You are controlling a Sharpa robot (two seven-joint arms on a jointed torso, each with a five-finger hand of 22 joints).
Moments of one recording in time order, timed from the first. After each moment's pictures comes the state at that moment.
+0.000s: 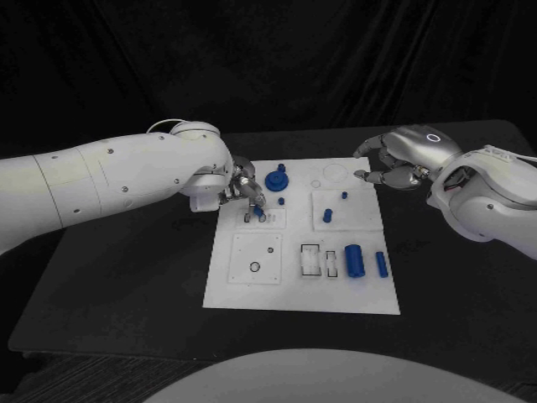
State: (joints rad) left arm 1.40 -0.57 -0.21 1.31 -0.89 0.26 -0.58; left_hand 0.97 0.08 0.45 -0.06 0.36 1.05 0.08 0.22 0.67 1.46 -0.01 1.57 1.31 1.47 -0.06 1.57 1.31 0.05 1.39 0.05 1.41 1.31; right arm 1.35 -0.99 -0.21 1.66 -1.68 -0.43 -0.16; right_hand 1.33 -0.01 0.03 0.23 0.46 0.74 0.11 0.27 0.16 1.46 0.00 1.57 1.31 1.46 -0.06 1.57 1.31 0.02 1.47 0.05 1.44 1.31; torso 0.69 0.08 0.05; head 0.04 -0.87
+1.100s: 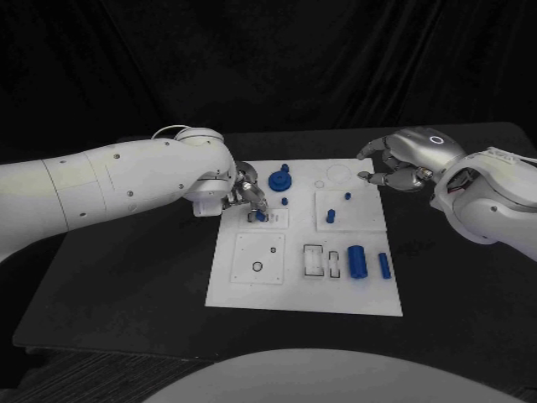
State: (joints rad) left arm 1.38 -0.57 -0.21 1.32 -0.89 0.25 -0.58; left_hand 0.95 0.09 0.48 -0.06 0.36 1.06 0.08 0.21 0.67 1.47 -0.01 1.57 1.31 1.47 -0.06 1.57 1.31 0.05 1.40 0.05 1.39 1.31; right arm 1.35 -0.99 -0.21 1.66 -1.68 -0.42 -0.17; right_hand 1.34 -0.01 0.04 0.23 0.48 0.74 0.11 0.26 0.16 1.46 0.00 1.57 1.31 1.46 -0.06 1.57 1.31 0.02 1.47 0.05 1.44 1.31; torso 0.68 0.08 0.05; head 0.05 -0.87
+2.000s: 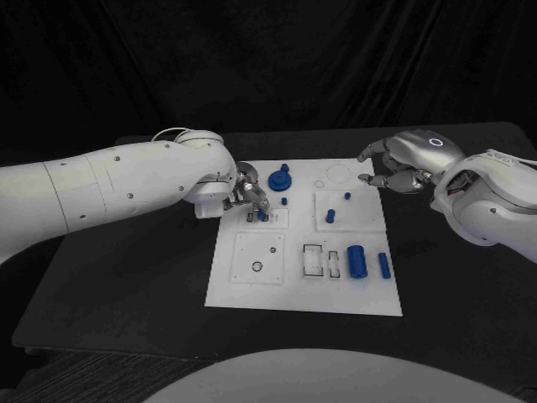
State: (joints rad) left arm 1.37 -0.57 -0.21 1.32 -0.89 0.22 -0.58; left_hand 0.94 0.08 0.49 -0.06 0.36 1.06 0.07 0.21 0.67 1.47 -0.01 1.57 1.31 1.47 -0.06 1.57 1.31 0.05 1.39 0.05 1.39 1.31; right arm 1.34 -0.99 -0.21 1.66 -1.68 -0.42 -0.18; right_hand 1.34 -0.01 0.04 0.23 0.48 0.74 0.11 0.26 0.16 1.47 0.00 1.57 1.31 1.46 -0.06 1.57 1.31 0.02 1.47 0.05 1.43 1.31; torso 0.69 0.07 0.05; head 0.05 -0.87
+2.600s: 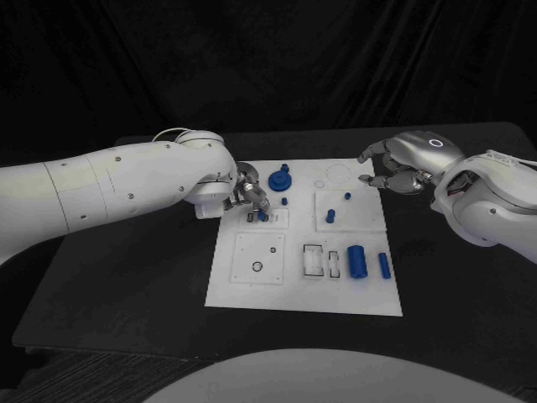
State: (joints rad) left arm 1.37 -0.57 -0.21 1.32 -0.89 0.22 -0.58; left_hand 0.94 0.08 0.49 -0.07 0.36 1.07 0.07 0.21 0.67 1.47 -0.01 1.57 1.31 1.47 -0.06 1.57 1.31 0.05 1.39 0.05 1.39 1.31; right arm 1.34 -0.99 -0.21 1.66 -1.68 -0.41 -0.18; right_hand 1.34 -0.01 0.04 0.23 0.48 0.74 0.11 0.26 0.16 1.47 0.00 1.57 1.31 1.46 -0.06 1.57 1.31 0.02 1.47 0.05 1.43 1.31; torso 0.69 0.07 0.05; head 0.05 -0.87
